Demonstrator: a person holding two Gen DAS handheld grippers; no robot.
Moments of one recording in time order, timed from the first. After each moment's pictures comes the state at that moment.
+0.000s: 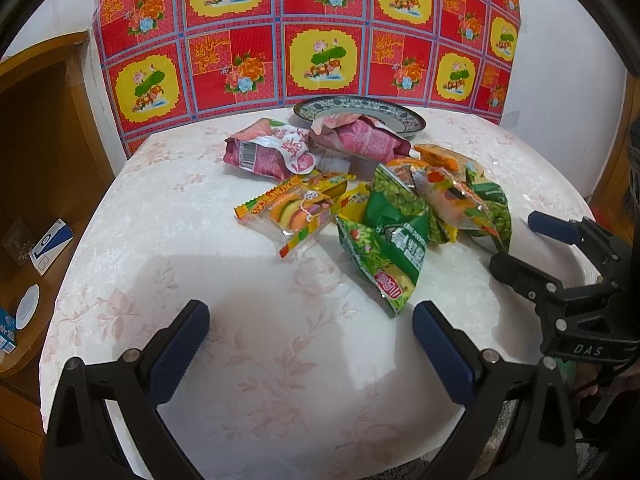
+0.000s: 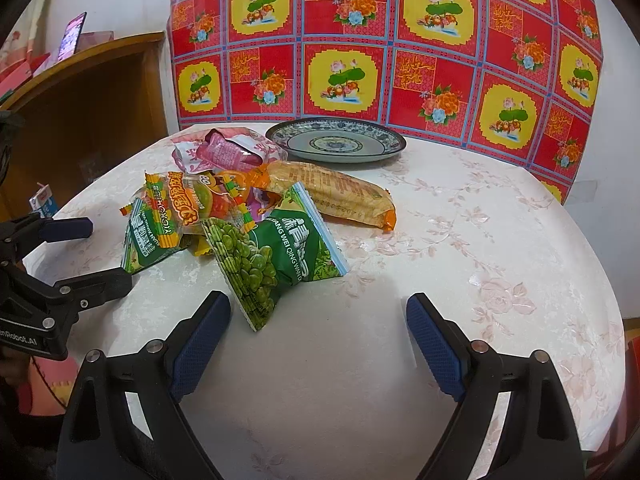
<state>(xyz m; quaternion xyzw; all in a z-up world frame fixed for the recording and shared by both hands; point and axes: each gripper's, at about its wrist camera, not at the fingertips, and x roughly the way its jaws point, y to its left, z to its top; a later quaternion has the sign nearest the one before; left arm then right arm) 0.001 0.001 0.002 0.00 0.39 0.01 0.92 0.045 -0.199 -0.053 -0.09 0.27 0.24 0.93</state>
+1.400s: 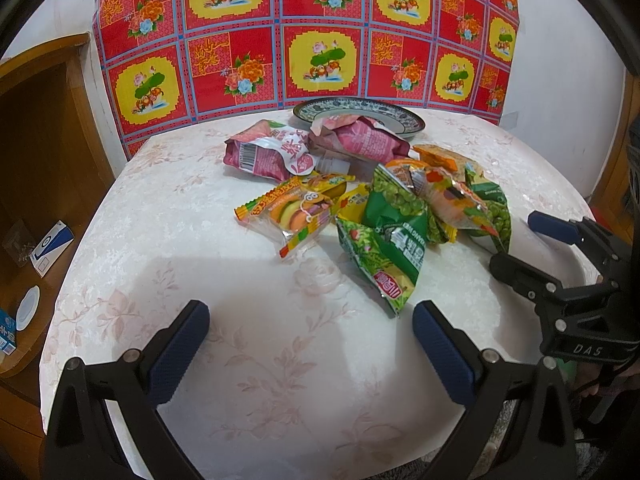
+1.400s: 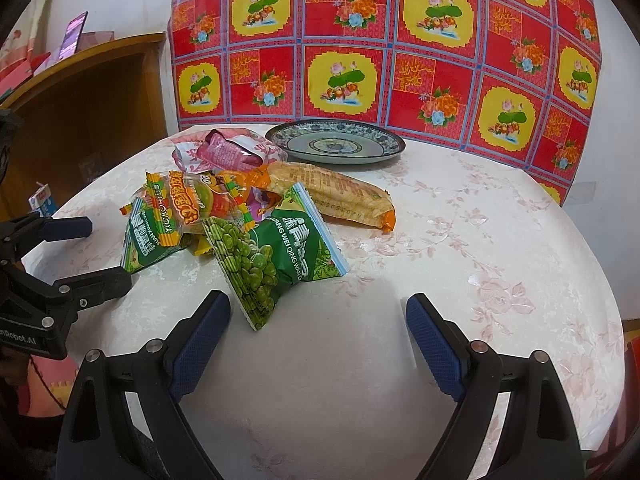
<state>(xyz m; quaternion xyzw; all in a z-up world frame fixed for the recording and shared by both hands) -0.001 -0.001 -0.001 0.00 0.38 0.01 0.92 0.044 -0.202 -0.054 -0.09 0.26 0.24 0.93</state>
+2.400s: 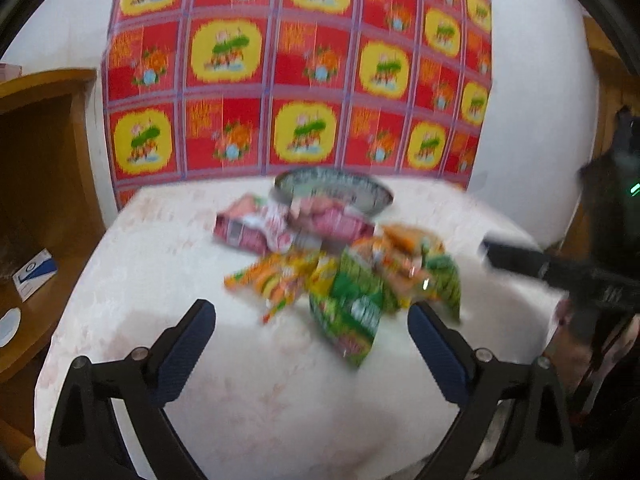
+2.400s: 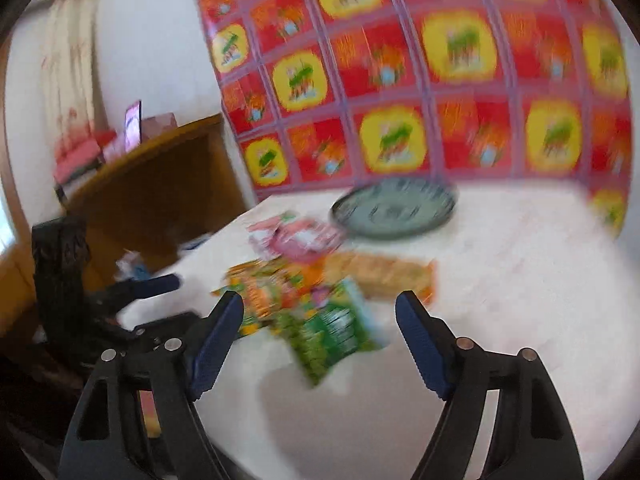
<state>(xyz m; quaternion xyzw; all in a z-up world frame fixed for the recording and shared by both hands) -0.019 0.004 0.032 -0.04 0.25 -0.04 0.97 0.064 -0.235 -0.019 0.05 0.24 0.42 0.88</state>
